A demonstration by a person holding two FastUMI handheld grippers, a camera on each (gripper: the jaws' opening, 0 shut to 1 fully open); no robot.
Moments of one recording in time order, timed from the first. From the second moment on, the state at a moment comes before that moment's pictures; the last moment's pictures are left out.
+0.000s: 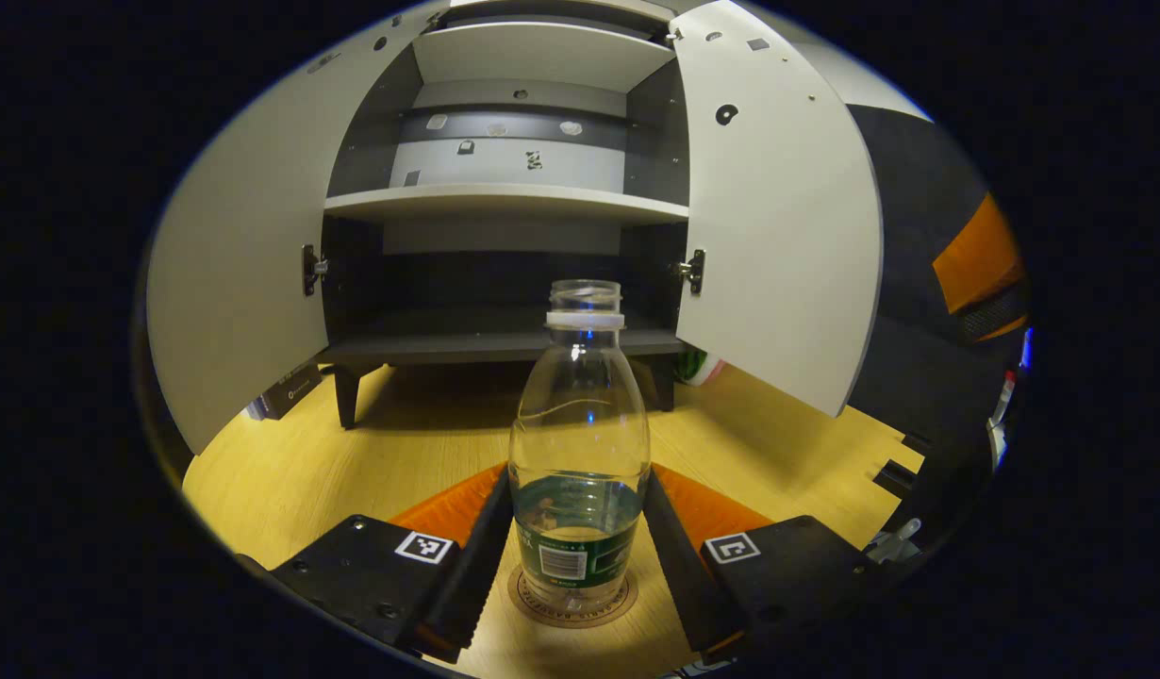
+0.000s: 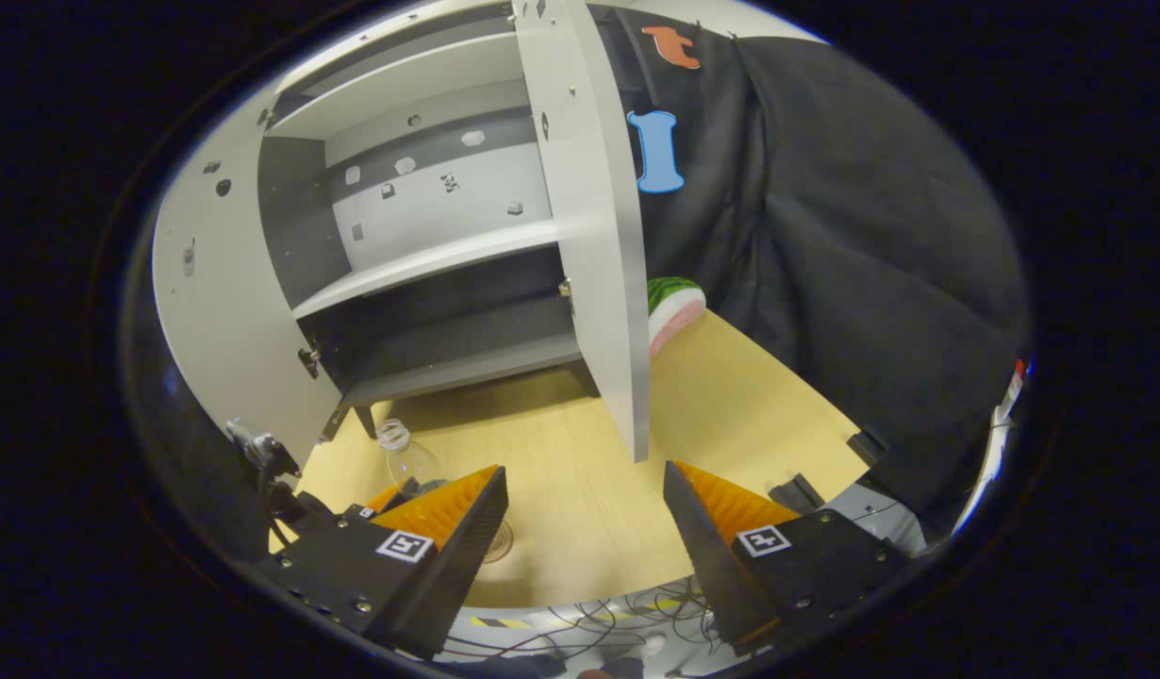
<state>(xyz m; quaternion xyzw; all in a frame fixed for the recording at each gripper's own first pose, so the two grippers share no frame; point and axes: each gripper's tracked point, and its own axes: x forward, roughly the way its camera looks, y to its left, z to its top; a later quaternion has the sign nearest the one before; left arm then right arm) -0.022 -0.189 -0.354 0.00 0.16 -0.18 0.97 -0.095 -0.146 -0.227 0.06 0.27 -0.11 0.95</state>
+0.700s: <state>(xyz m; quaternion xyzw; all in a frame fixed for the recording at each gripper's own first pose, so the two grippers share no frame) -0.041 -0.182 -0.349 0.02 0.16 -0.17 0.97 -0.113 -0.139 -0.231 0.08 0.29 -0.10 0.95</state>
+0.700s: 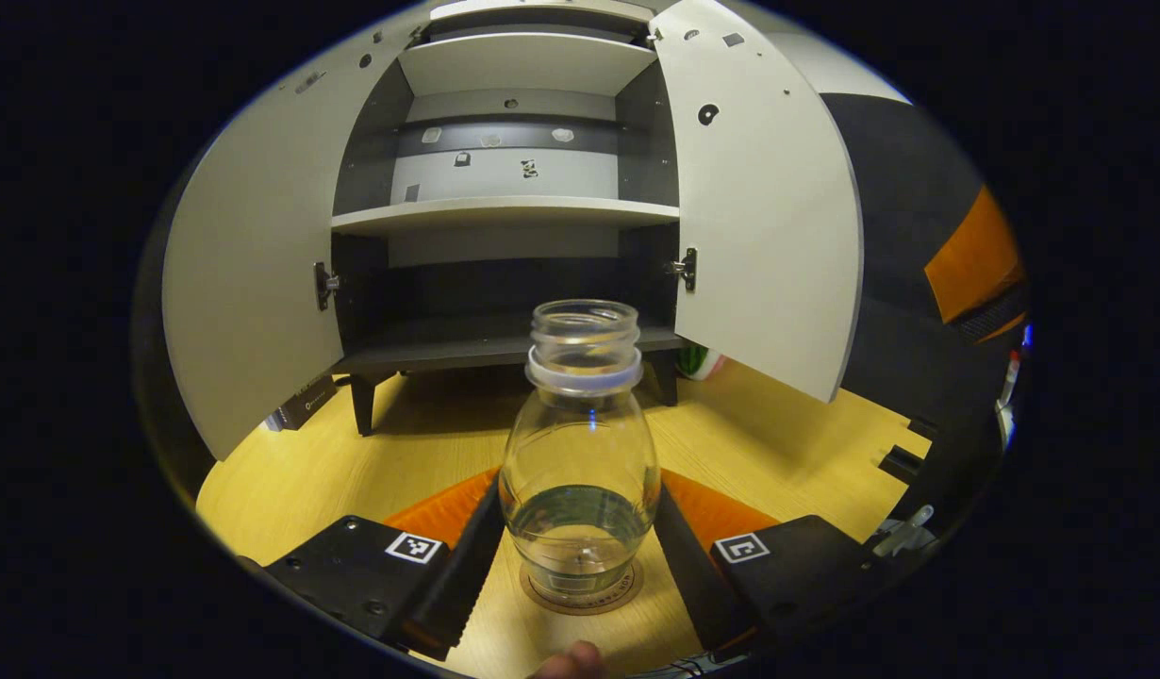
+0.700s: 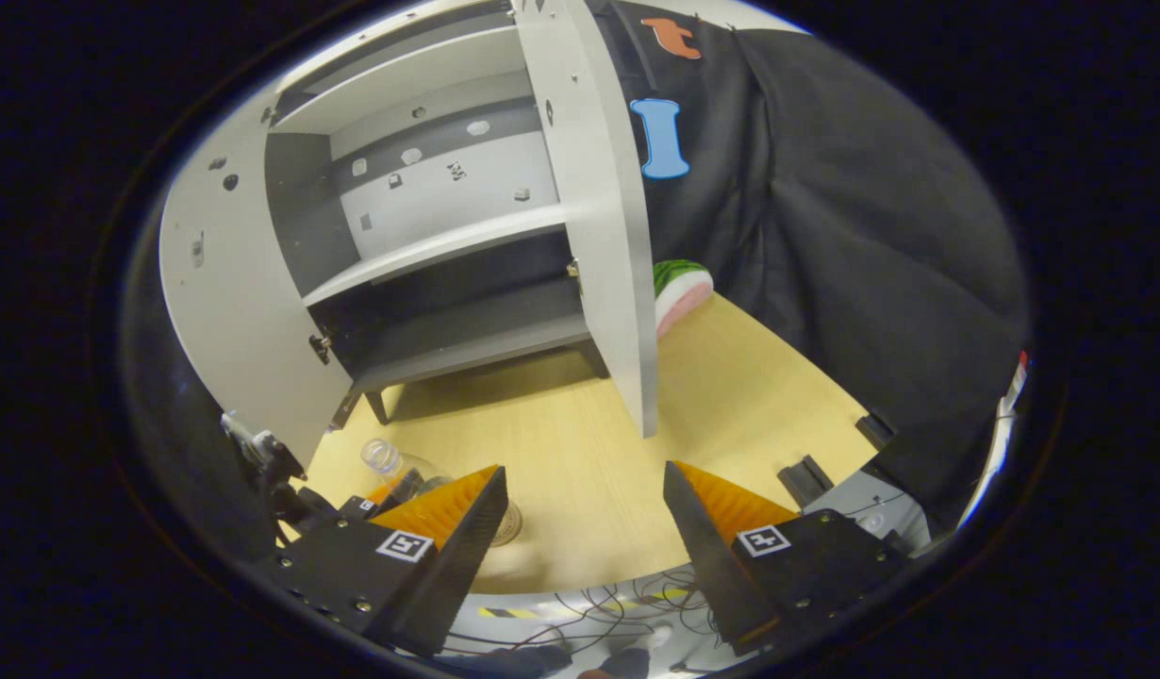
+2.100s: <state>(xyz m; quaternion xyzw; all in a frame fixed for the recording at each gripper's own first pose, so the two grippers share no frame) -0.026 -0.104 -0.122 -0.02 0.06 -0.06 1.00 0.007 -0.259 -0.001 0.04 0.06 -0.05 1.00</state>
